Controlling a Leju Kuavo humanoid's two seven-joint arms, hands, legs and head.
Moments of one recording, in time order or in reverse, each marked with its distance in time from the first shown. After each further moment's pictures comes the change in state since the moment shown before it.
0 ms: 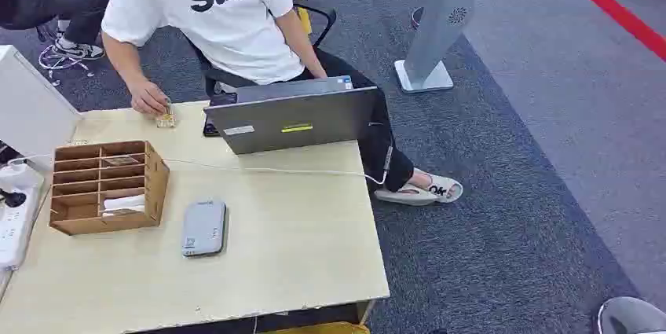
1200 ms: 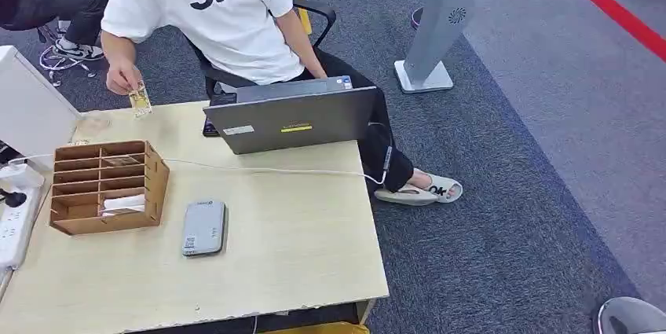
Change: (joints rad) left arm 0.138 -0.251 0.511 -1.311 -0.369 -0.222 -0.285; right arm 0.004 0.052 -0.048 0.040 0.301 -0.032 0.150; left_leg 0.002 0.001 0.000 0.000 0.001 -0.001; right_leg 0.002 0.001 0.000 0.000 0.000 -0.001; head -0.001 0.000
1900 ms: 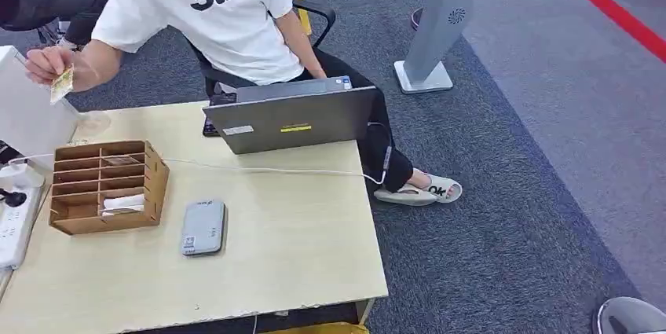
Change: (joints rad) left arm -0.033 0.167 -0.575 -0.205 -0.585 -0.074 0.179; right arm -0.001 -0.007 0.053 0.000 0.080 0.220 0.099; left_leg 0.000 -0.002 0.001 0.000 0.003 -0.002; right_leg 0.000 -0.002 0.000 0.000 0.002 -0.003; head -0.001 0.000
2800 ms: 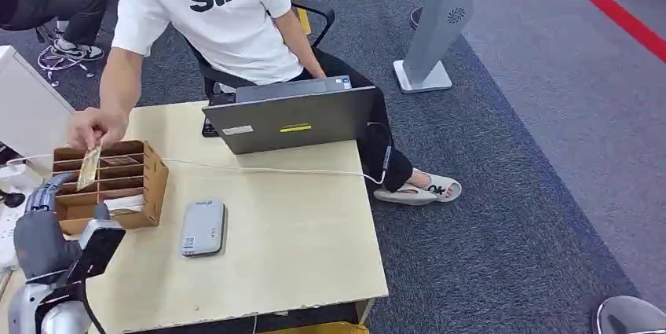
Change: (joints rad) left arm -0.238 0.117 -0.403 0.425 -0.198 0.123 0.117; right arm -0.008 -0.027 0.051 0.000 0.040 0.044 -0.025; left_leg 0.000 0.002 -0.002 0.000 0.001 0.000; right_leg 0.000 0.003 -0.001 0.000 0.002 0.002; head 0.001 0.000
